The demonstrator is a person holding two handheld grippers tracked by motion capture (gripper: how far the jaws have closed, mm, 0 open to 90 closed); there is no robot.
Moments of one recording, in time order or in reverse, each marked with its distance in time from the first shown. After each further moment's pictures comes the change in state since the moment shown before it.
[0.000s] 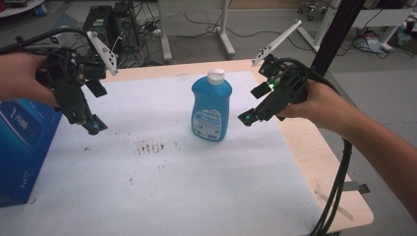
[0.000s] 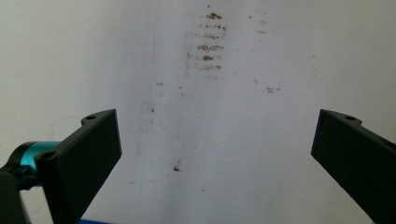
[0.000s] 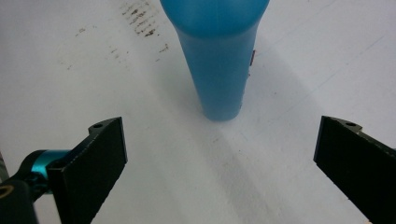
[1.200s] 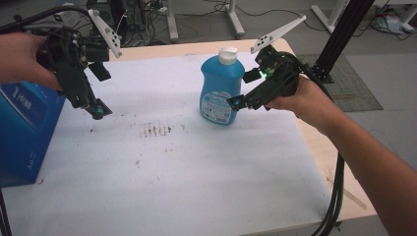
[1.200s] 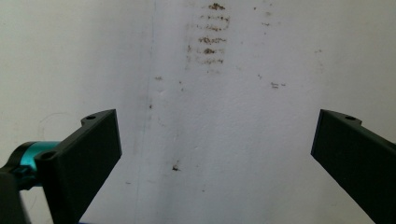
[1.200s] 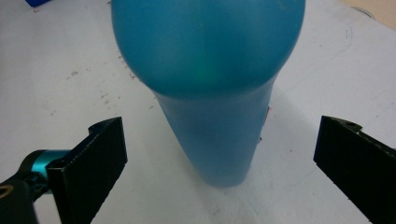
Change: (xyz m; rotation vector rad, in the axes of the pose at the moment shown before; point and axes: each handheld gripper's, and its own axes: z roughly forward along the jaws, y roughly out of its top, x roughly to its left) left arm 0.005 -0.007 0.010 0.004 -0.015 -0.014; right arm -0.009 -0.001 0.052 -0.203 0.035 -0.007
